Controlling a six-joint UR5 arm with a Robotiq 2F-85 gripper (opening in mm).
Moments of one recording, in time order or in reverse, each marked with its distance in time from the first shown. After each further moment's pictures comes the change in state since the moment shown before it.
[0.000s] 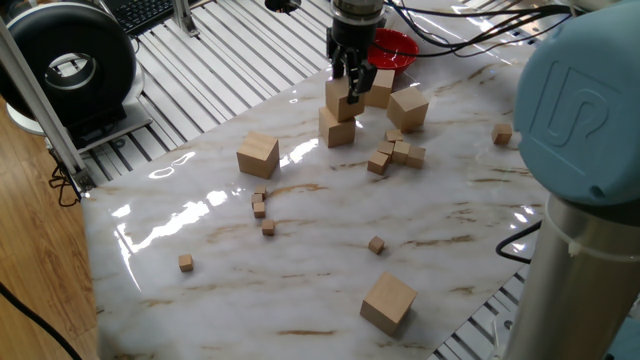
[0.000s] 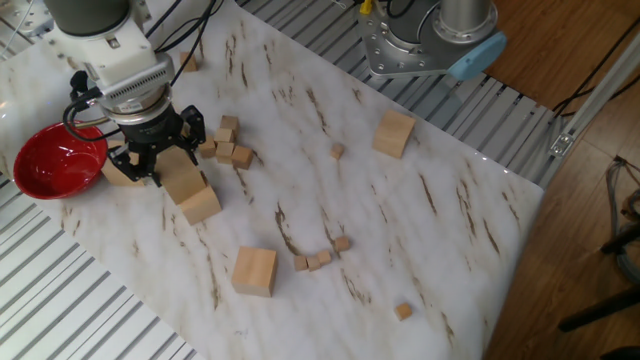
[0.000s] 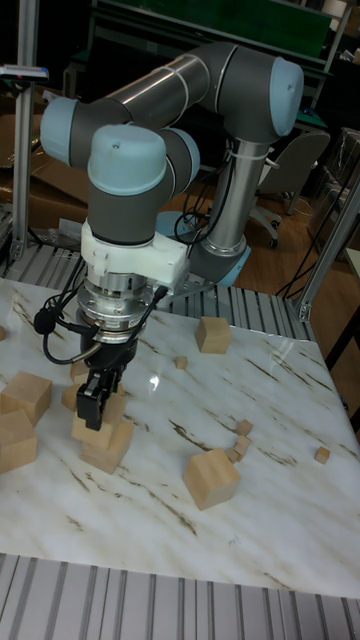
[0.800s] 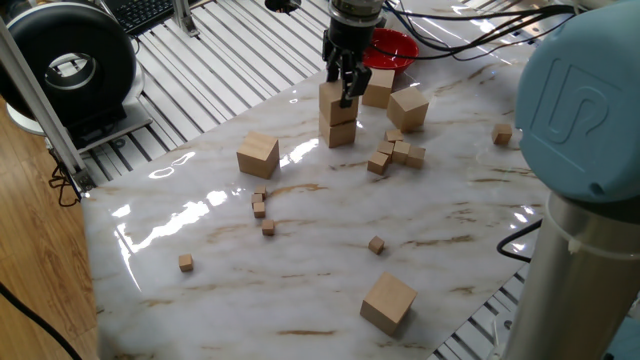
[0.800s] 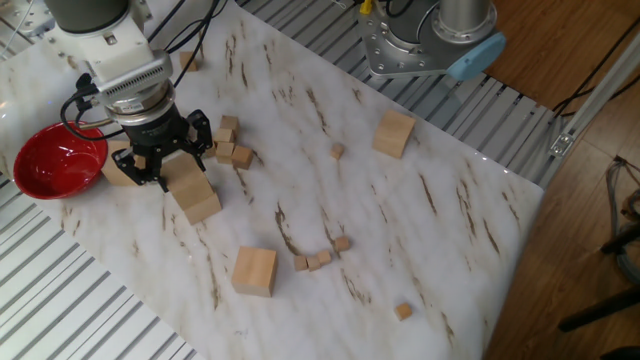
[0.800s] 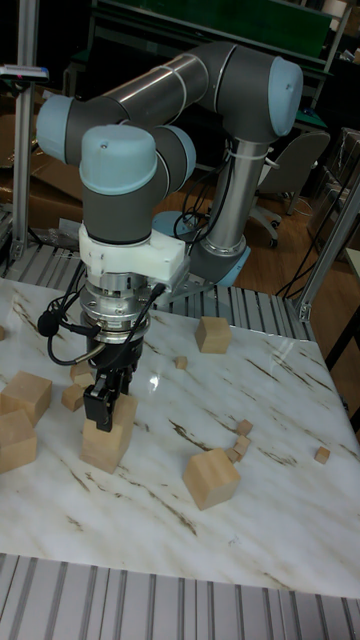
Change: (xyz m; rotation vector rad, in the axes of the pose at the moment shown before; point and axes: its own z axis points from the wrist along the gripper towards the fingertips) arm -0.018 0.008 0.001 -0.023 -0.078 0.035
